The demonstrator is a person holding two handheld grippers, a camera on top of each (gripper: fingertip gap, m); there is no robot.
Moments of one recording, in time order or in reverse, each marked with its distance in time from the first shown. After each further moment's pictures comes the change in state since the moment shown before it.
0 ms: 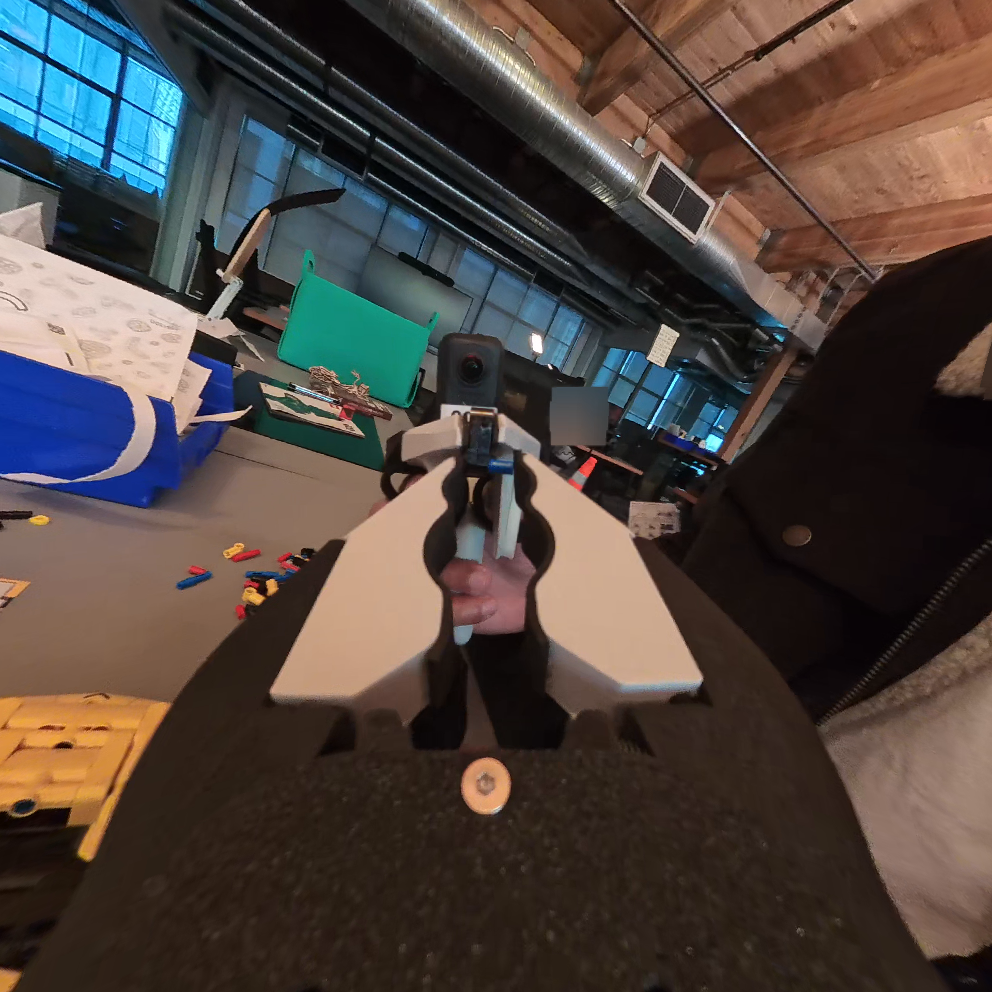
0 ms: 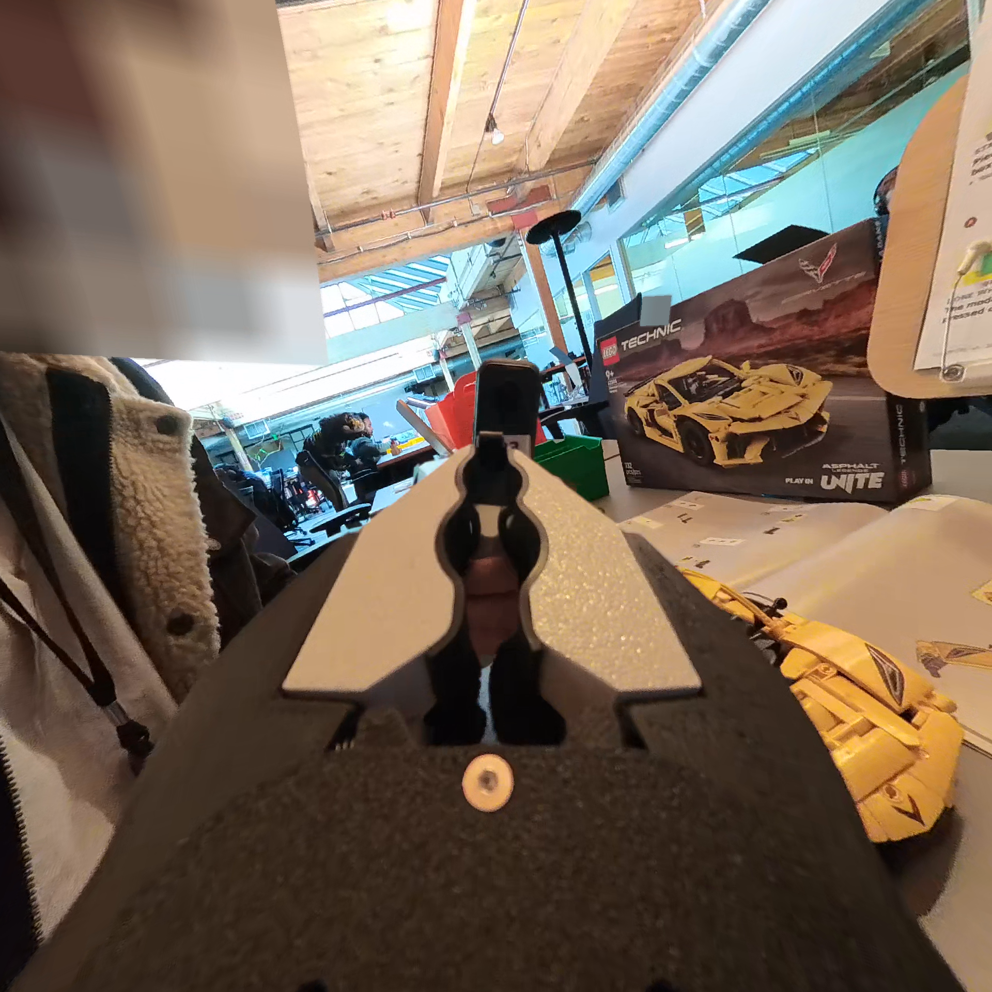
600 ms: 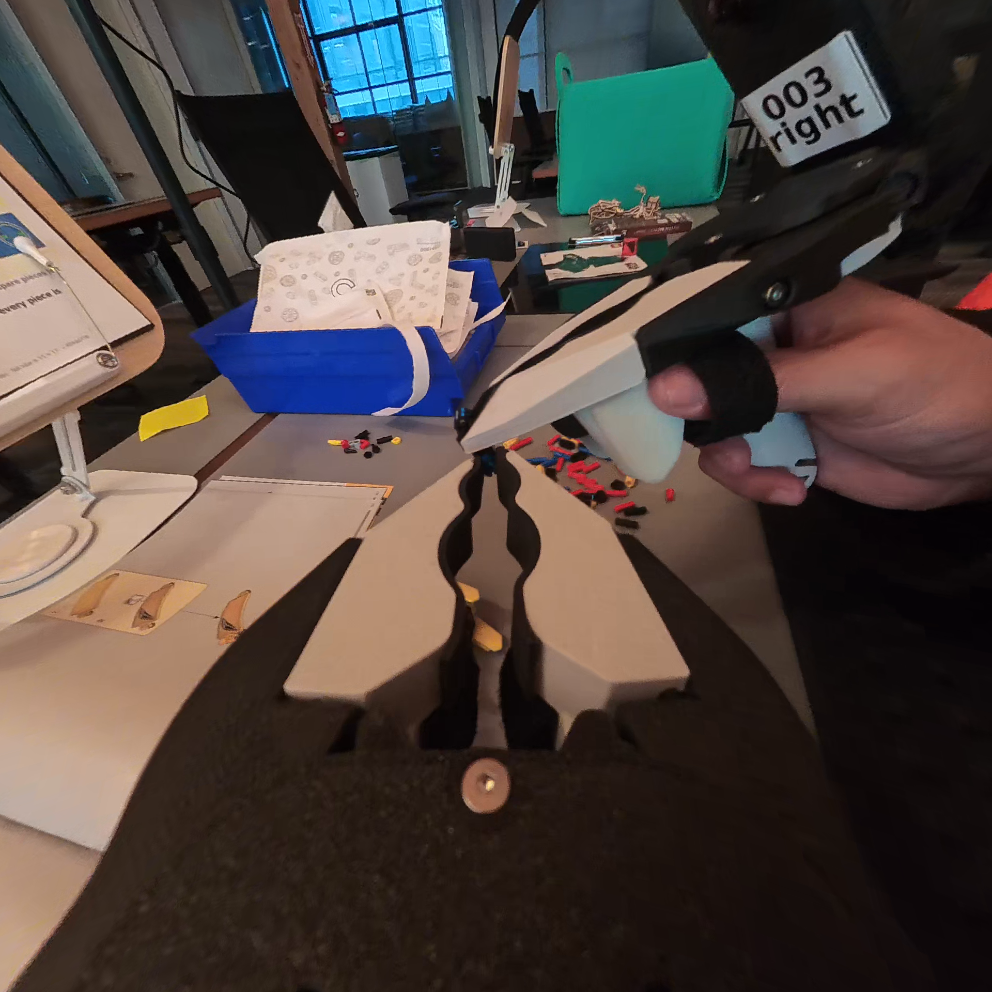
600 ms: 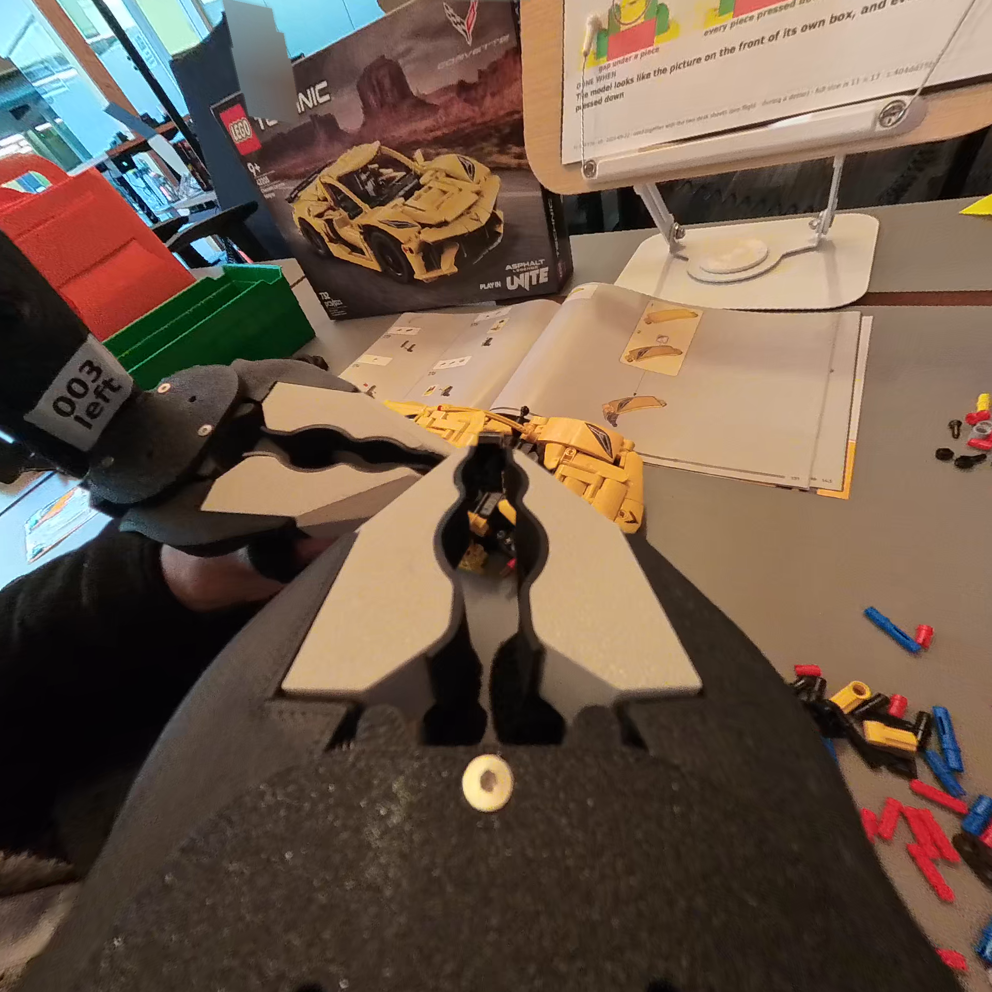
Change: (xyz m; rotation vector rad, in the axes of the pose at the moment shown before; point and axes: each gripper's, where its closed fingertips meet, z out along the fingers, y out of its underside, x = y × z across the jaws) left arm -0.061 0.037 -0.006 -0.343 -0.564 0.573; right arm 0.061 0.035 -0.034 -0.389 0.735 -0.050
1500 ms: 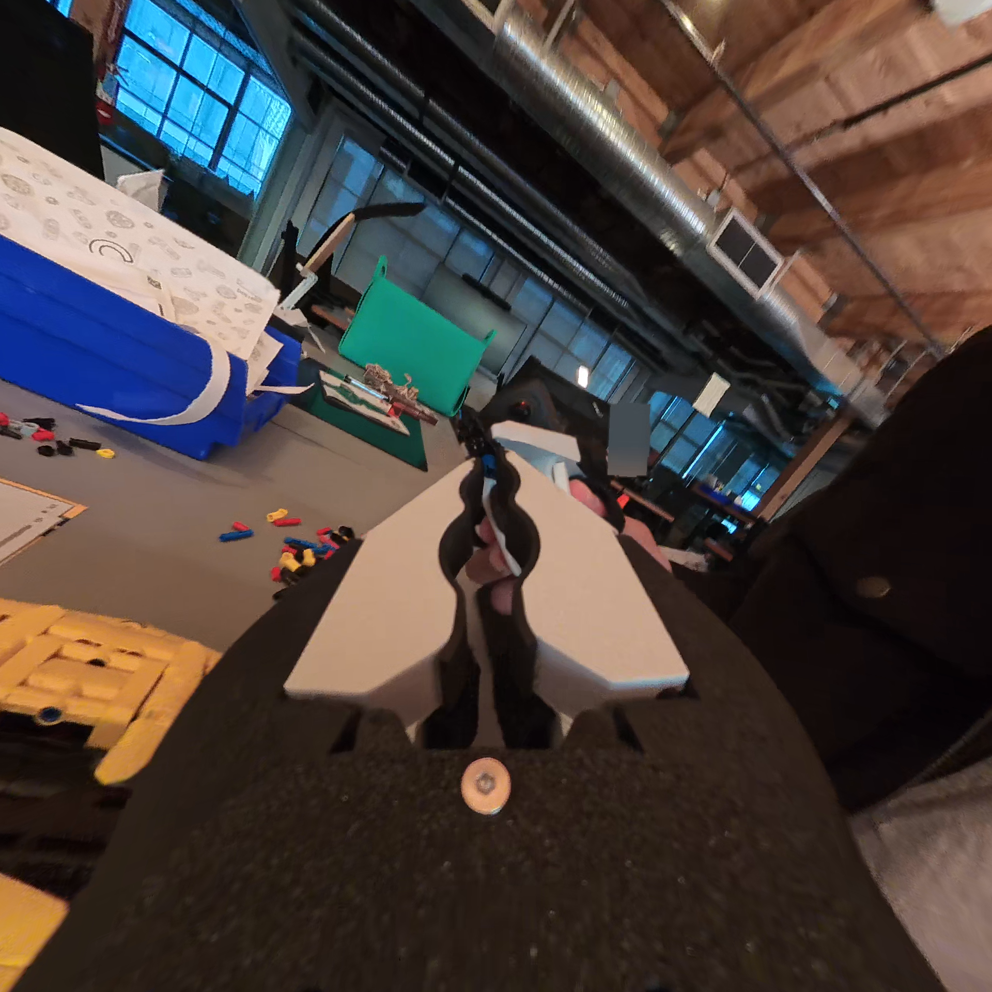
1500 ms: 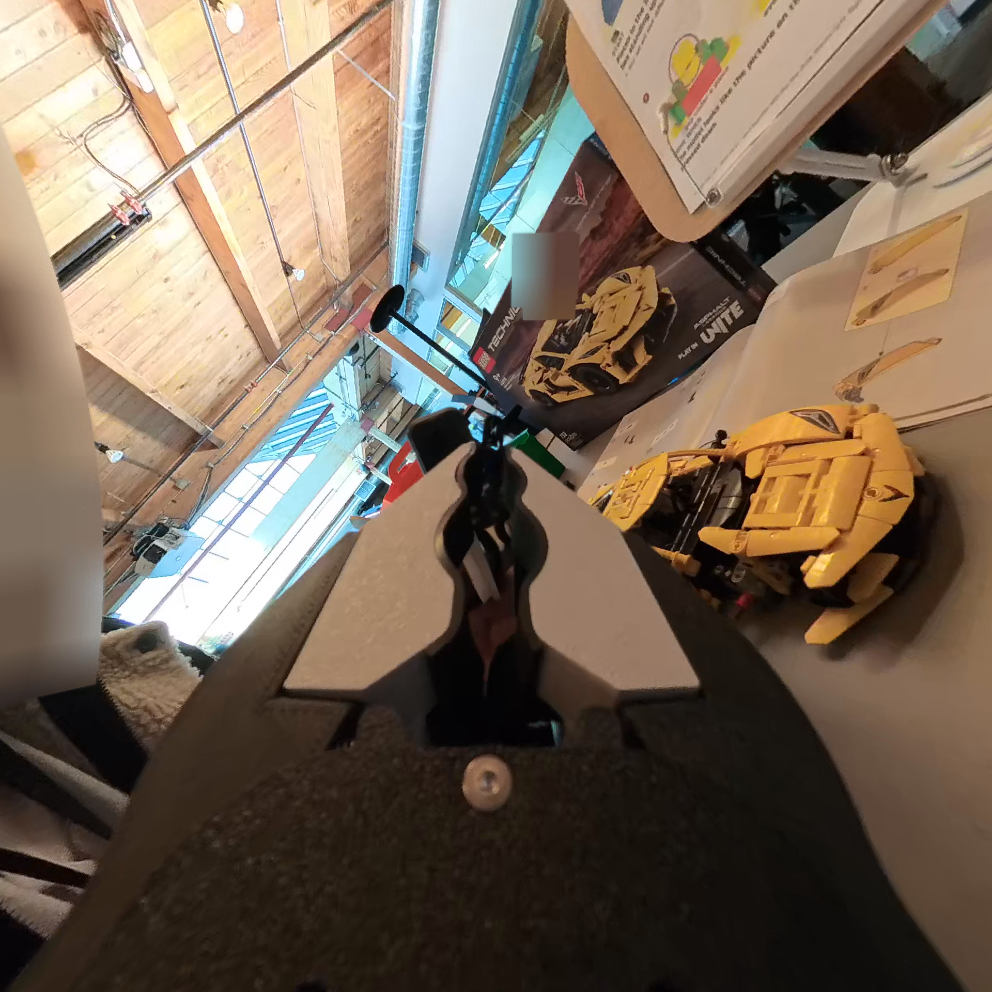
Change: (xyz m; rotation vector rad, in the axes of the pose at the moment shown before) left arm 0.009 -0.031 -0.015 0.328 0.436 -0.693; right arm -0.020 -0.018 -0.023 0.293 -0.438 0.622
